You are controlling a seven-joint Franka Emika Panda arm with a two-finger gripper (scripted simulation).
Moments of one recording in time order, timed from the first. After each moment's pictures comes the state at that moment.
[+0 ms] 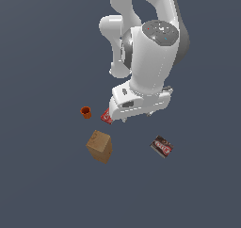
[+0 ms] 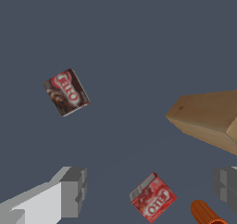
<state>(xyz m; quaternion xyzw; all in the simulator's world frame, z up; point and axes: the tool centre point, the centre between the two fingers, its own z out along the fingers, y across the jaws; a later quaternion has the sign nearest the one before) 0.049 0.060 0.232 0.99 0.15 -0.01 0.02</state>
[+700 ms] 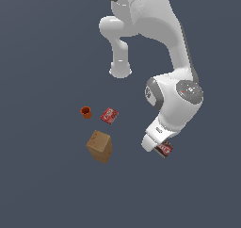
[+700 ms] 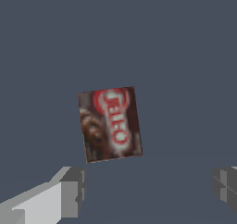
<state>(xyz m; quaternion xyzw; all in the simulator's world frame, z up) 0.079 0.167 0.109 0.95 0.33 0.00 0.01</state>
